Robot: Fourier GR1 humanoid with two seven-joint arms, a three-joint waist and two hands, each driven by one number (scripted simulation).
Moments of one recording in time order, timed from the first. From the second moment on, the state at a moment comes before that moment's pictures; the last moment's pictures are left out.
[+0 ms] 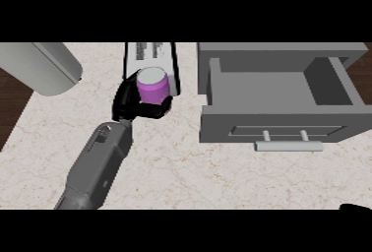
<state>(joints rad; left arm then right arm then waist) -0.66 0.03 0.06 -0.75 0.16 0.08 -0.33 0.12 -0.09 -0.33 -2.26 -0.10 0.11 0.28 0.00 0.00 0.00</state>
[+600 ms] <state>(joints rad) -0.88 0.01 -0.04 -0.99 0.17 0.23 0.04 0.09 -0.08 -0.31 -2.27 -0.06 0.09 0.31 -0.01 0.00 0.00</state>
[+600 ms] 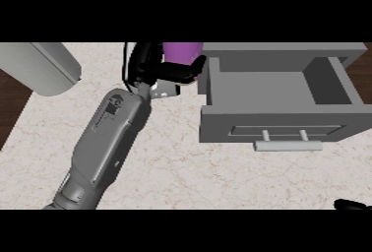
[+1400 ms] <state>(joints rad) -1.34 0.00 -0.13 -0.72 0.25 0.41 0.20 0.03 -0.11 -0.32 -2.26 -0.08 0.08 0.35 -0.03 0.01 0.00</state>
